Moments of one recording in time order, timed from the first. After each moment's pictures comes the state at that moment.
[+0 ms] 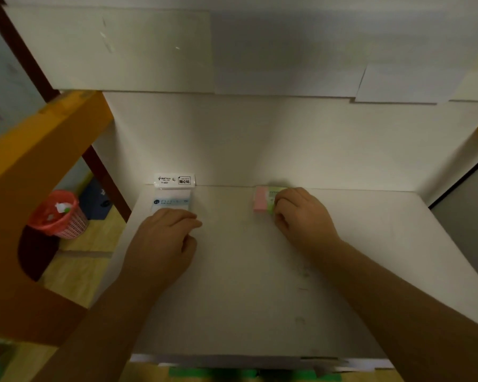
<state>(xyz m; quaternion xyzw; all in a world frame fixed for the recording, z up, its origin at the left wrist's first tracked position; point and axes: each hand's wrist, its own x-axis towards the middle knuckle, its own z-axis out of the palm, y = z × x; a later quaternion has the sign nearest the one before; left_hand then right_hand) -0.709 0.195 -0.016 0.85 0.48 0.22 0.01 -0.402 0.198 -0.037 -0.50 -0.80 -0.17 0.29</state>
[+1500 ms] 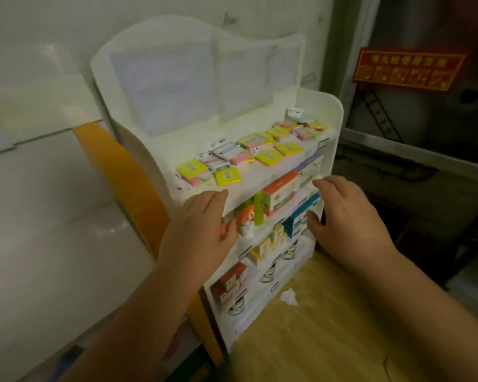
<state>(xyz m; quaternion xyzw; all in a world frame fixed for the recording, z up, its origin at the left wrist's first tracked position) -0.186 -0.135 0.074 0.95 0.16 0.27 0.04 -0.041 -0.336 0.078 -0.90 -0.35 -0.15 0.19</state>
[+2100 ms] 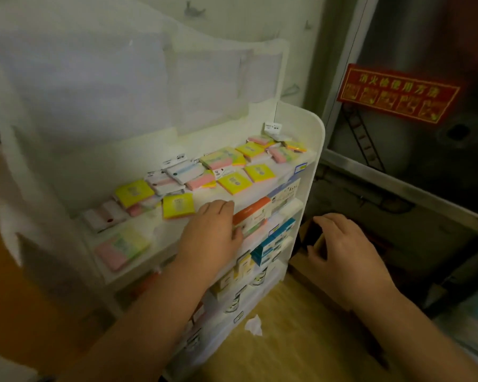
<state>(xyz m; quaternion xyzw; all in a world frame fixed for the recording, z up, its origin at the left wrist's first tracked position) 0.036 -0.125 0.026 0.96 0.18 0.20 0.08 0.125 -0.350 0.047 -0.93 -0.32 -0.08 0.13</state>
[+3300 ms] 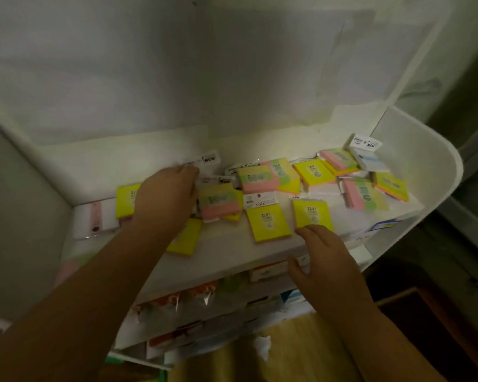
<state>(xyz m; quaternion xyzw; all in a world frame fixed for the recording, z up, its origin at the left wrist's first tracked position) 0.146 0.049 0.024 0.88 0.41 0.23 -0.05 0.334 -0.183 -0.018 -0.79 -0.56 -0.03 0.25</state>
